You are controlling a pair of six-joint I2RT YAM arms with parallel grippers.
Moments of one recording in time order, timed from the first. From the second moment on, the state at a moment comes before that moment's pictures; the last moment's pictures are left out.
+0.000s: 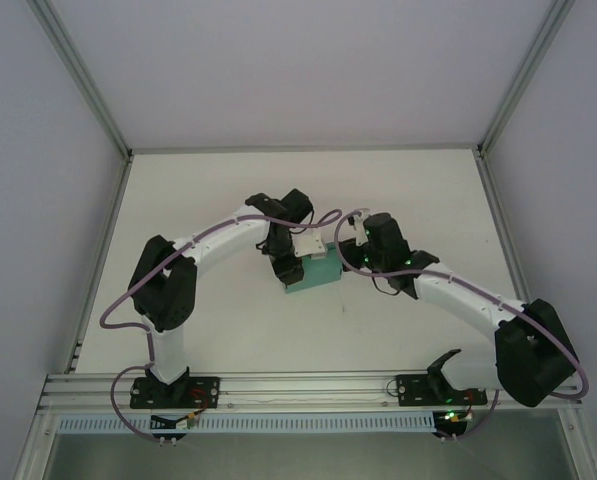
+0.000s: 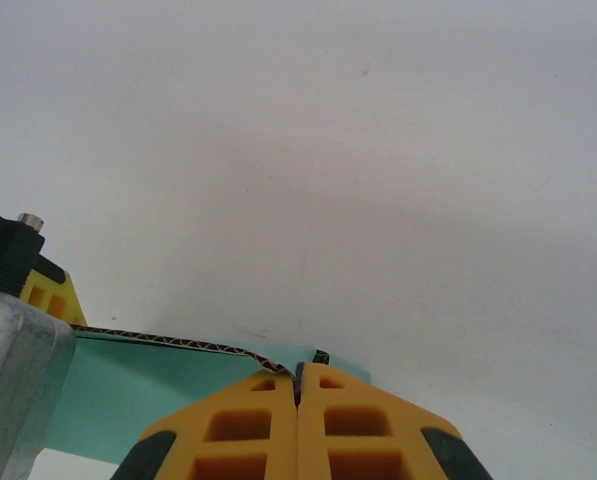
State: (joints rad) left arm -0.70 1.89 1.54 -1.09 0.18 0.54; right arm 0.61 1.29 0.74 -0.11 -0.06 0.30
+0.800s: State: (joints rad) left arm -0.71 1.89 1.54 -1.08 0.19 0.54; right arm 0.72 1.32 0.89 -0.40 0.18 0.67
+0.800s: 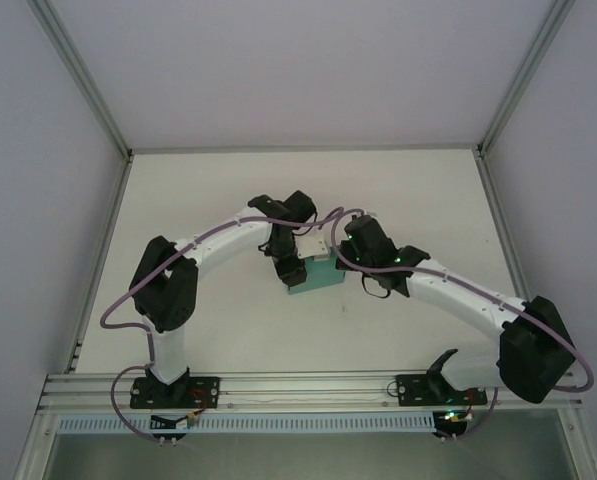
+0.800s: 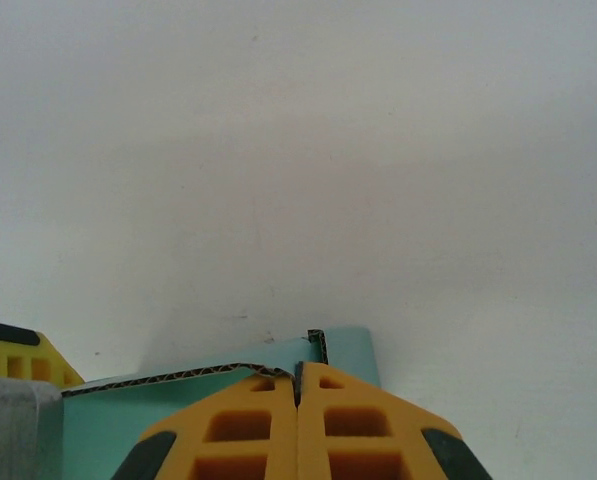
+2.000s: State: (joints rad) left arm -0.70 1.89 1.54 -1.07 0.19 0.53; right arm 0.75 1.32 0.81 -0.24 0.26 0.41
